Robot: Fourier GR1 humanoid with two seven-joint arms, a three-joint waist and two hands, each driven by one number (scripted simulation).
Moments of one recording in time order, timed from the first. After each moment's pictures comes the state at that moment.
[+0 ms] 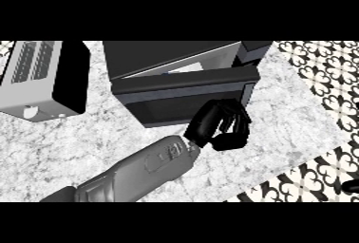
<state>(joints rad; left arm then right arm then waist) -0.90 0.03 -0.96 -0.95 0.49 0.55 -0.19 -0.01 -0.60 -0.13 -1.30 -0.47 0.45 -0.68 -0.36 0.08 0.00</state>
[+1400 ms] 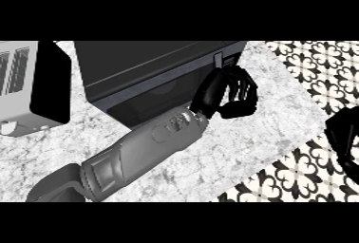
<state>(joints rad) -1.12 0.02 -0.91 -0.80 0.66 0.60 -0.20 -0.17 -0.73 0.07 -1.61 -0.52 0.64 -0.49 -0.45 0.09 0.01</state>
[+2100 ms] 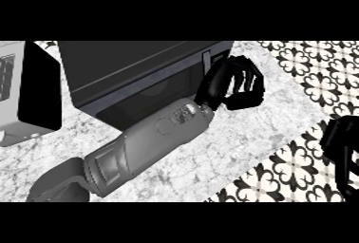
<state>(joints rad) -1.20 0.00 -0.90 -0.74 0.71 0.61 -0.23 -0.16 -0.74 0.13 -1.76 -0.57 0.66 -0.44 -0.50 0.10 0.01</state>
